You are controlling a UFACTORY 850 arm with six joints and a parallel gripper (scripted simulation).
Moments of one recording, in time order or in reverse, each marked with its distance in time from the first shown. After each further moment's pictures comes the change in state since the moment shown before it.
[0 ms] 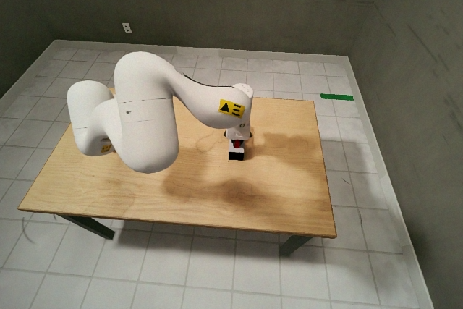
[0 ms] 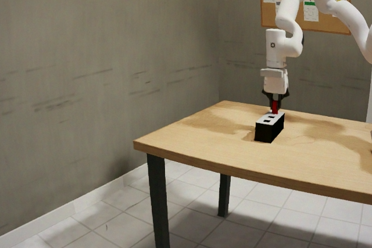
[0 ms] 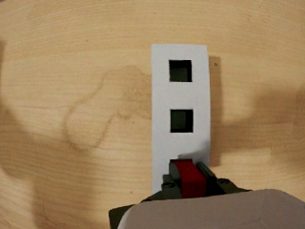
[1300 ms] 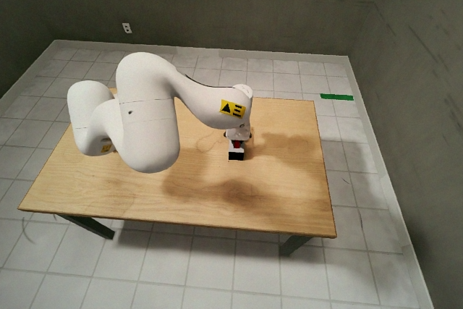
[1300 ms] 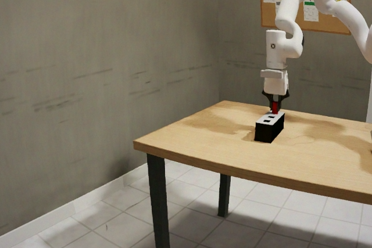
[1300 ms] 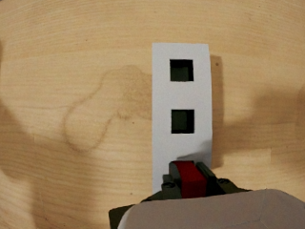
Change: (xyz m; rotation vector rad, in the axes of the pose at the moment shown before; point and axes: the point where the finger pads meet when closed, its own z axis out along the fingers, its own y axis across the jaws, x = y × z) arm 0.001 -0.001 0.004 0.000 0.000 0.000
